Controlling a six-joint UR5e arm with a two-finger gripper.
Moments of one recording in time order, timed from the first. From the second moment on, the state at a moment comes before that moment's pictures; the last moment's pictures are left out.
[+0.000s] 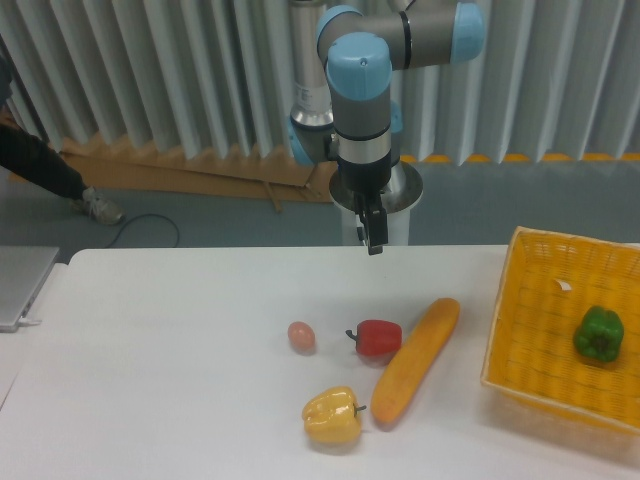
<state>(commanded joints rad) 2.33 -1.62 -1.53 -1.60 1.61 1.54</state>
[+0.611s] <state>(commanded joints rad) 2.33 -1.62 -1.53 -1.60 1.61 1.55</state>
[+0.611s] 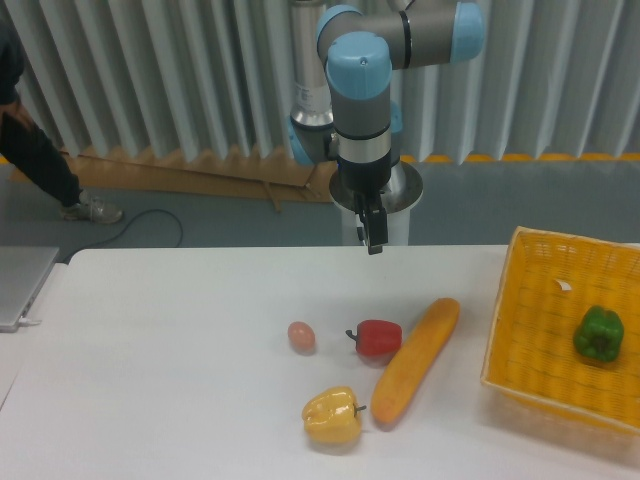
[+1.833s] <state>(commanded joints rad) 2.34 -1.61 -1.53 -1.61 1.62 1.75</state>
